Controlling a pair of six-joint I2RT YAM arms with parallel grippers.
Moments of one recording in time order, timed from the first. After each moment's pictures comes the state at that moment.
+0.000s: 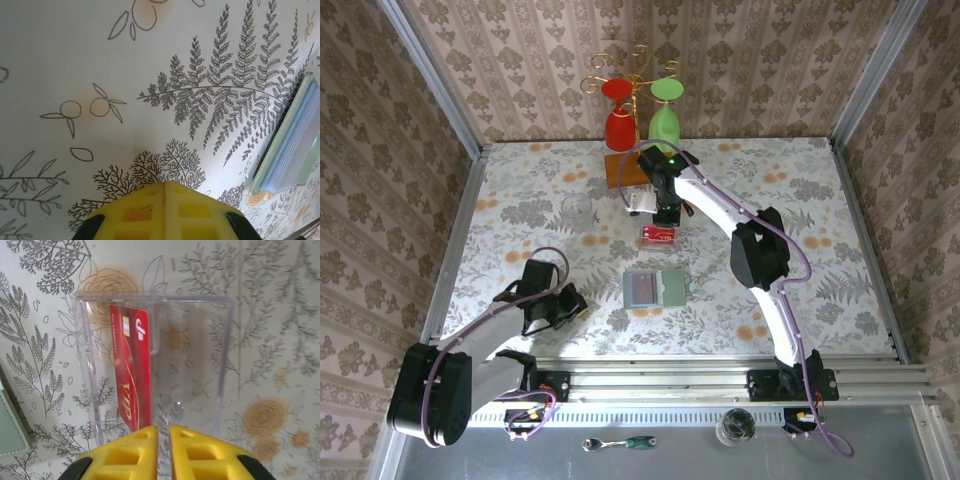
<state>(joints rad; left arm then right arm) -0.31 1.07 0.32 -0.32 0.45 -0.85 0.55 2.30 2.15 -1.21 0.04 -0.89</state>
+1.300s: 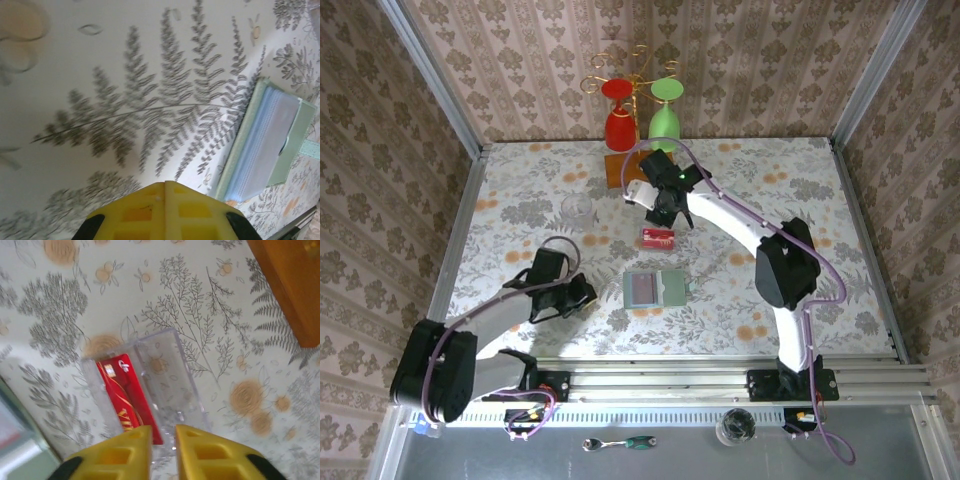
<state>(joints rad) -0.40 1.22 0.42 -0.24 0.45 -0.86 0.61 2.01 1.78 -0.87 0.08 -0.47</state>
